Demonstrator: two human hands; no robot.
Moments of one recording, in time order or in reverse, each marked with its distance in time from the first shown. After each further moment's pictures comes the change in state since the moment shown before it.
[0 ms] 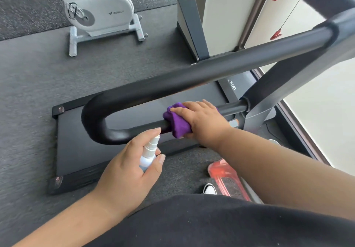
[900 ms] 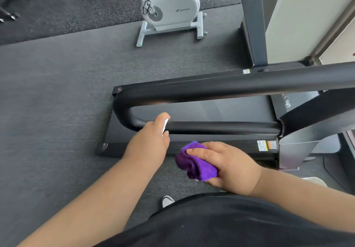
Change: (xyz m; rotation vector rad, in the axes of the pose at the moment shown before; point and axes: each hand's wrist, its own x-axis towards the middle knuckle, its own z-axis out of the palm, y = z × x) left_hand 0.049 0.010 0.032 0.534 0.058 -0.545; right_hand -0.057 0.014 -0.012 0.446 0.011 -0.588
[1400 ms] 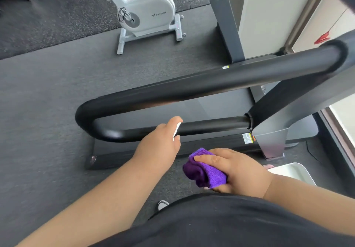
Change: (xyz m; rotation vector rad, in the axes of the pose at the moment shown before) left_hand 0.006 0.074 0.032 0.020 -0.055 0.228; right_hand -0.075 0.019 -0.025 0.050 0.007 0.165
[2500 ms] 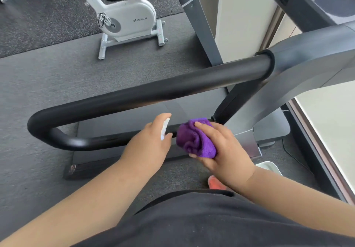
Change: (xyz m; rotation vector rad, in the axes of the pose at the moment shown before) left_hand 0.008 0.066 0.003 -0.149 0.023 0.012; right_hand -0.018 0.030 -0.040 0.025 0.456 0.192
